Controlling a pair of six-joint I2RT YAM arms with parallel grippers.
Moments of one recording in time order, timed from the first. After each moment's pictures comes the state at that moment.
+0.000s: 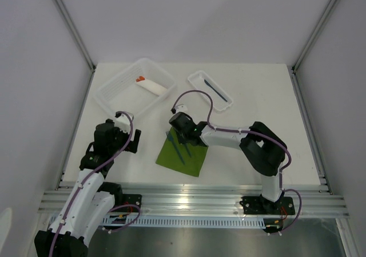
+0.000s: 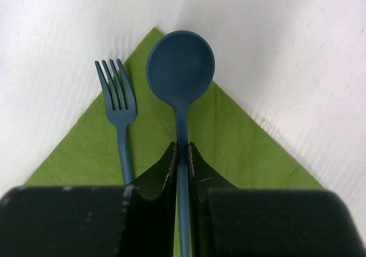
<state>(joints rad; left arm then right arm) -0.13 0.66 0.47 -0.38 0.08 0.21 0.96 1.92 1.25 -0.22 0.31 0.45</state>
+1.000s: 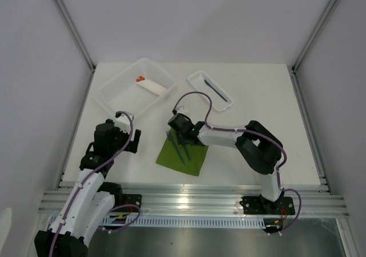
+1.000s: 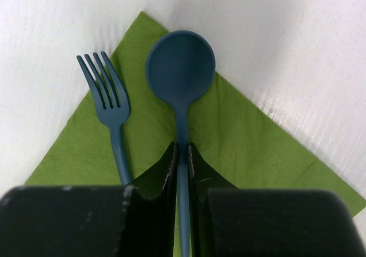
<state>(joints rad) -0.13 0.66 0.47 -0.38 0.08 0.21 0.96 1.97 1.28 -0.27 0.31 0.53</state>
